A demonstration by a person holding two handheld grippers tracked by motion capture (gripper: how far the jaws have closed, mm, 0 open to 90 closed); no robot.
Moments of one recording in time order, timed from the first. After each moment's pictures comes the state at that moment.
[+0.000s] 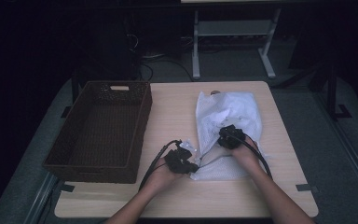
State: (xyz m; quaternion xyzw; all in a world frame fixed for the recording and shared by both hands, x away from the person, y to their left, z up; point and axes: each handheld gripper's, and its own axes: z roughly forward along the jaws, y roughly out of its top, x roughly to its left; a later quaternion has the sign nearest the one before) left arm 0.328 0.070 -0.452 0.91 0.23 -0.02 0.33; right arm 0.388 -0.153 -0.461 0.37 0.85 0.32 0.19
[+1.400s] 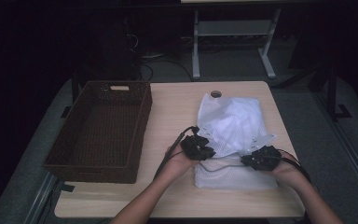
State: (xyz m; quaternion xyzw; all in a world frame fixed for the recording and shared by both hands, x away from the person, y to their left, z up) left arm 0.353 0.010 -0.432 0.92 0.19 0.04 0.34; right arm 0.323 -0.242 -0.454 0.25 0.92 0.27 0.10
